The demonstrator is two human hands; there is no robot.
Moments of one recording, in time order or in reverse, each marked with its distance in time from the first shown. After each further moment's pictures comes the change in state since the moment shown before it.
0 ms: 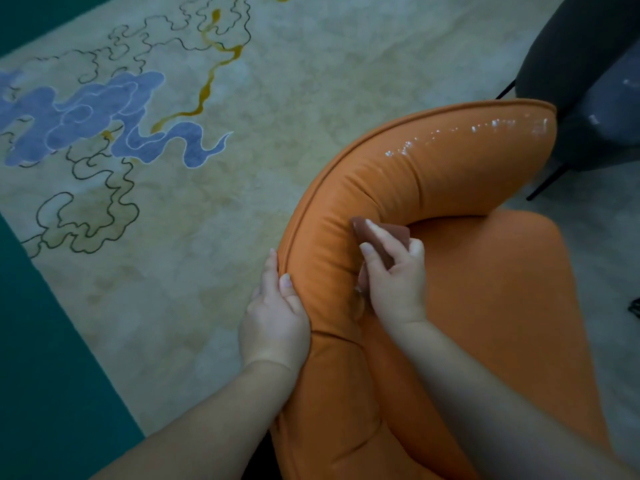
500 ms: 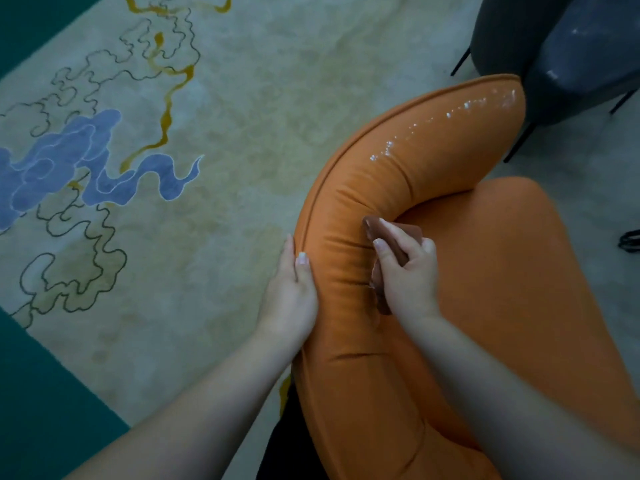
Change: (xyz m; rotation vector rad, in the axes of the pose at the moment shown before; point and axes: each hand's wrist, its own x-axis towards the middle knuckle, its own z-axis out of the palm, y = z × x) left_hand 0.071 0.020 -0.010 -0.165 -0.380 0.154; right_hand 0.005 -0.017 0.008 0.142 0.200 0.198
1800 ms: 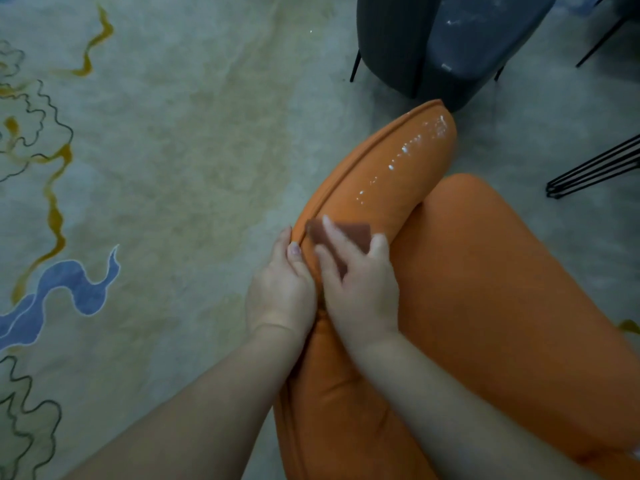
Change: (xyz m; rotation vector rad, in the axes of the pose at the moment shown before) left_hand 0.179 0.088 0.040 0.275 -0.130 0.224; right_hand 0.117 -0.043 0.068 -0.496 0.307 -0.132
